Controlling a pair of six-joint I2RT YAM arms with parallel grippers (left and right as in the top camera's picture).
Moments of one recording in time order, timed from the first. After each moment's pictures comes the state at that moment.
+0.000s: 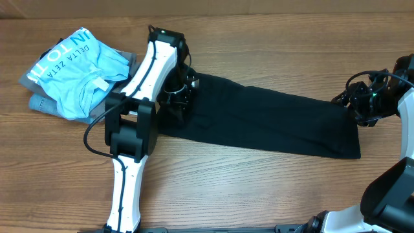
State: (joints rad) left arm -0.28 2.42 2.12 -1.69 0.27 0.08; right arm -0.44 1.70 1.41 -1.15 -0.43 0.25
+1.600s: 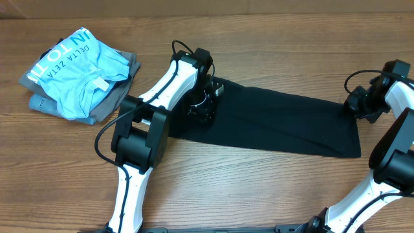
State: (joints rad) left arm -0.41 2.32 1.82 -1.20 0.34 0.09; right arm -0.48 2.07 1.44 -0.76 -0.12 0.26
